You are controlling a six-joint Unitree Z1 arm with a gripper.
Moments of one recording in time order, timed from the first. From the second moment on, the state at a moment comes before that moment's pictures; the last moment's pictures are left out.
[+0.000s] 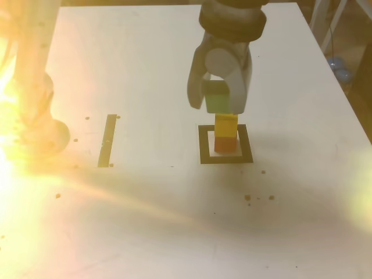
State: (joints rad) arm -0.13 2.04 -1.89 1.58 0.00 0.13
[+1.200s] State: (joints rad) arm -0.07 2.11 -1.90 1.58 0.00 0.18
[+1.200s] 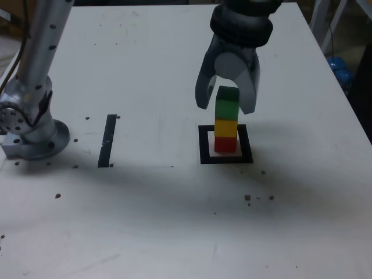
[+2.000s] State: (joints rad) arm -0.07 1.78 -1.58 1.56 0.06 0.13
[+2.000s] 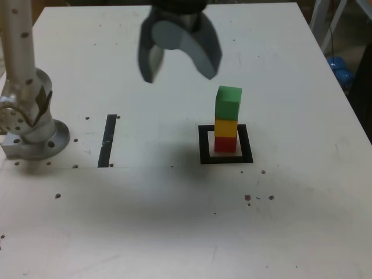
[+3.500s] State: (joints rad) arm -0.07 1.64 -0.77 1.03 -0.02 0.07
